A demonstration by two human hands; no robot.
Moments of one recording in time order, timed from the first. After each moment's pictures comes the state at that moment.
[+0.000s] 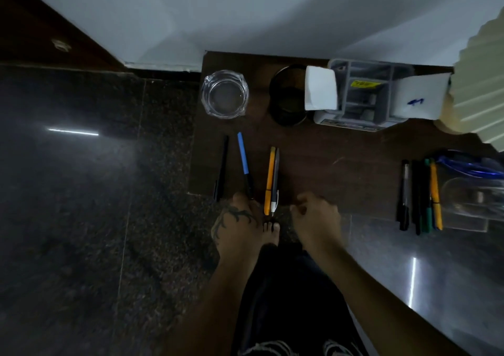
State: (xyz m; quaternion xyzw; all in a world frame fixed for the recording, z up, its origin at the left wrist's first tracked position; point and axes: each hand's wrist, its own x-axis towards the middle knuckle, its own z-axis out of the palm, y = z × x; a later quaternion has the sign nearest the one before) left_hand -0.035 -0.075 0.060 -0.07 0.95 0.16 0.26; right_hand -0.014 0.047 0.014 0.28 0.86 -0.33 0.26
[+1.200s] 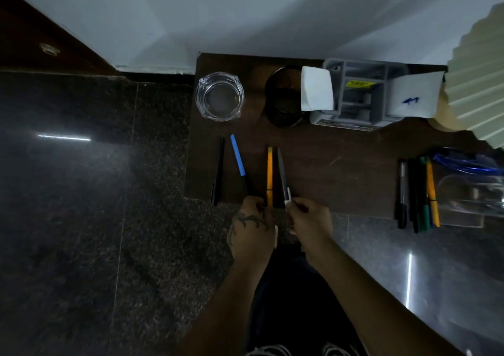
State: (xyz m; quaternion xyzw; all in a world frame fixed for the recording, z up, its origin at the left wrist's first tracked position) left_hand -0.025 -0.067 0.018 -0.13 0.91 0.30 0.24; right_hand -0.011 0.033 0.002 0.45 0.69 -0.52 0.21
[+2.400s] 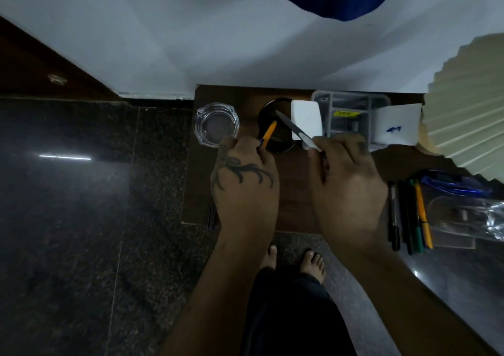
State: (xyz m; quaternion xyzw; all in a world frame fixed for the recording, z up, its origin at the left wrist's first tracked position) left_hand -0.127 -0.033 0.105 0.05 0.97 0.21 -0.09; right_hand -0.087 0.076 0.105 0.16 0.95 -0.20 -0.19
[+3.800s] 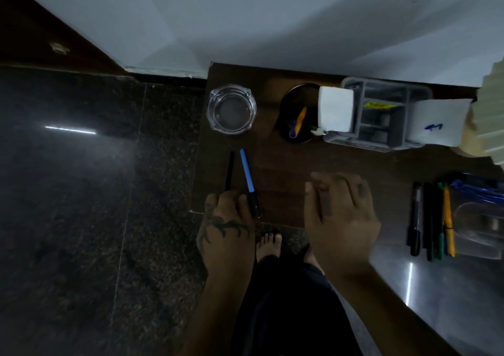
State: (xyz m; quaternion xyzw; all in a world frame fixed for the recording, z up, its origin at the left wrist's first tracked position) left_hand -0.069 -0.095 0.044 -0.10 0.97 0.22 0.08; right_hand -0.056 0.045 0.057 0.15 0.94 -0.24 -0.18
